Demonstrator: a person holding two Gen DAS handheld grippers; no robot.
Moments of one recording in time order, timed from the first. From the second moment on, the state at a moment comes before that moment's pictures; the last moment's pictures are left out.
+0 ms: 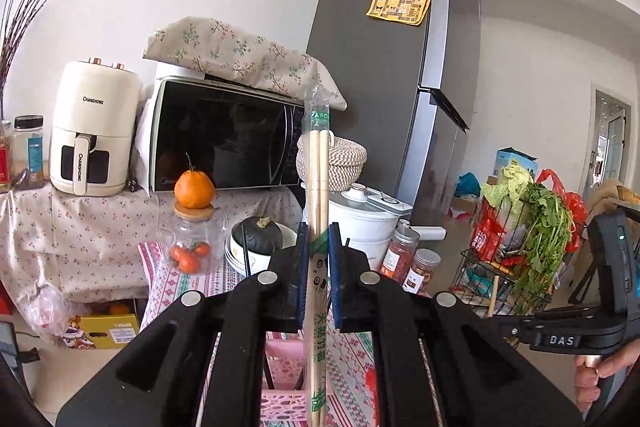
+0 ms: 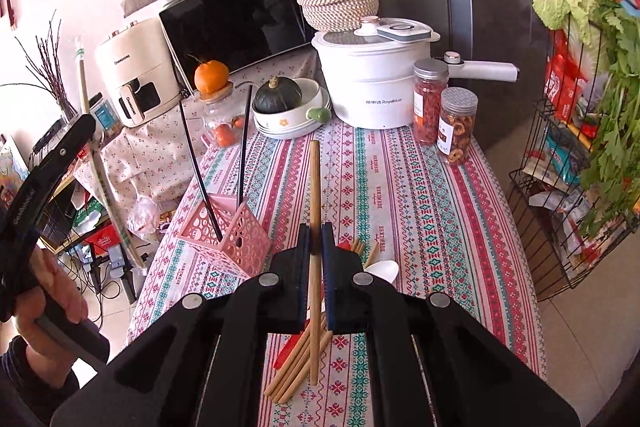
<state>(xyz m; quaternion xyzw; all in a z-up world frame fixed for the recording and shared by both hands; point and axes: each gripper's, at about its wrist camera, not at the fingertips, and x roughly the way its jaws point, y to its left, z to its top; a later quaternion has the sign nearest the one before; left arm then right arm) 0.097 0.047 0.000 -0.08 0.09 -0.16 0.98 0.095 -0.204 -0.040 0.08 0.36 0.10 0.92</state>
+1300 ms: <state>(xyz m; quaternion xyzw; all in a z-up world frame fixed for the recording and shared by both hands) 0.097 0.107 -0.046 -0.11 0.37 -0.06 0.92 0.117 -0.142 0.039 0.12 0.23 0.16 0.95</state>
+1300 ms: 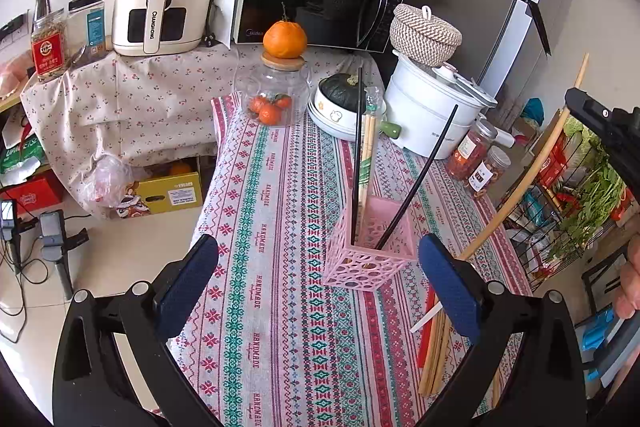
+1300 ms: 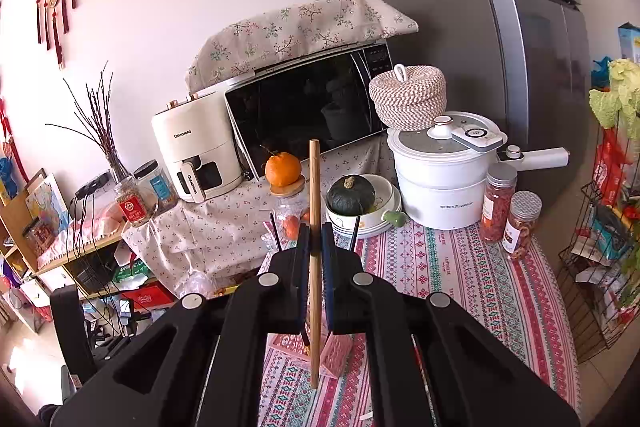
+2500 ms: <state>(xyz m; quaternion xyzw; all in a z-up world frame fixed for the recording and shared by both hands) 0.093 0.075 -0.054 -0.04 0.38 -0.07 0.92 0.134 -0.163 -0.026 0.12 0.31 0.10 0.94</state>
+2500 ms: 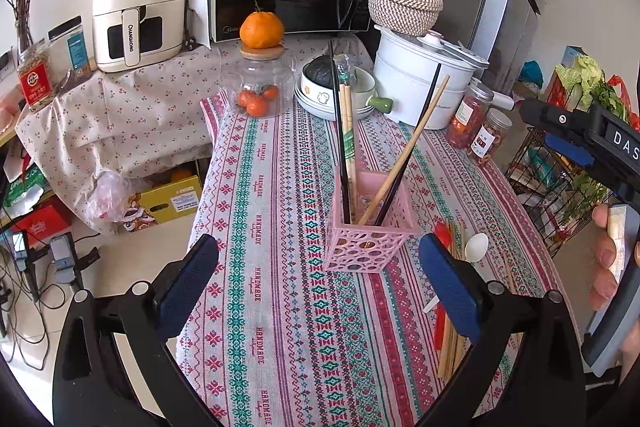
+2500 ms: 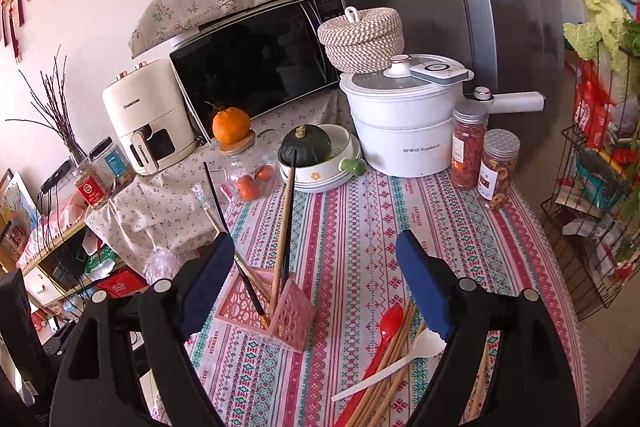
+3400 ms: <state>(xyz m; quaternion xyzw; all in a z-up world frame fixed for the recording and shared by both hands) 0.087 -0.037 -0.118 0.06 0.50 -0.20 0.84 0.109 -0.266 -0.125 0.08 0.51 0.00 0.86</state>
